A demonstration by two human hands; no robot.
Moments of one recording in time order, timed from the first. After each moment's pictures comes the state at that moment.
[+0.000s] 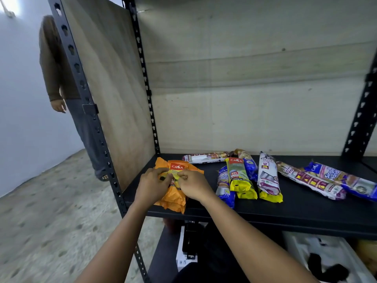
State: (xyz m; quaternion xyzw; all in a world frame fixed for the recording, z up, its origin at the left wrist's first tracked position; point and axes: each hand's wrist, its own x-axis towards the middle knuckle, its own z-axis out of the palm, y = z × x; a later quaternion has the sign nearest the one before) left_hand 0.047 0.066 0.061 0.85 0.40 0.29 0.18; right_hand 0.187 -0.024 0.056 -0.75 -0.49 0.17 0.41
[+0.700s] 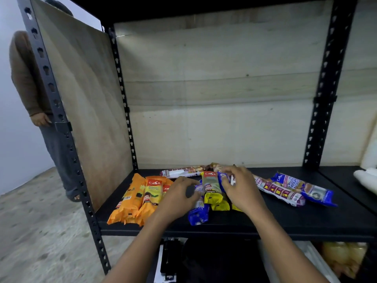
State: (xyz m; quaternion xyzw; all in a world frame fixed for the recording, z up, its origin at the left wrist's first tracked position) left_hand 0.136 -0.023 0.076 0.93 0.18 0.27 0.20; right_hand 0.292 -0.185 0.095 -0.79 -0.43 -0.10 0.44
